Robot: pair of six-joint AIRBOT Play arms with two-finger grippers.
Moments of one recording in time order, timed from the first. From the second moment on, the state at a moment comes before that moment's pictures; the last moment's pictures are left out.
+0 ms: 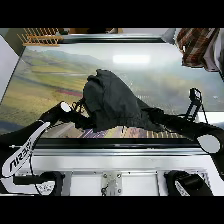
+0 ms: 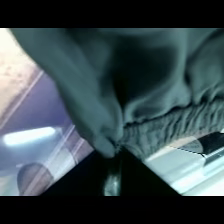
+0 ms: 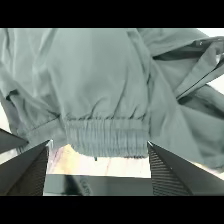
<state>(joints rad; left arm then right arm) -0.24 -1.50 0.86 0.88 -0.96 -1.40 0.23 -0.59 0.64 -1.26 0.84 1.96</state>
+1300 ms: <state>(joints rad) -0.19 -1.32 0.92 0.87 -1.02 -1.39 0.22 -1.27 0.64 -0.45 0.69 1.36</state>
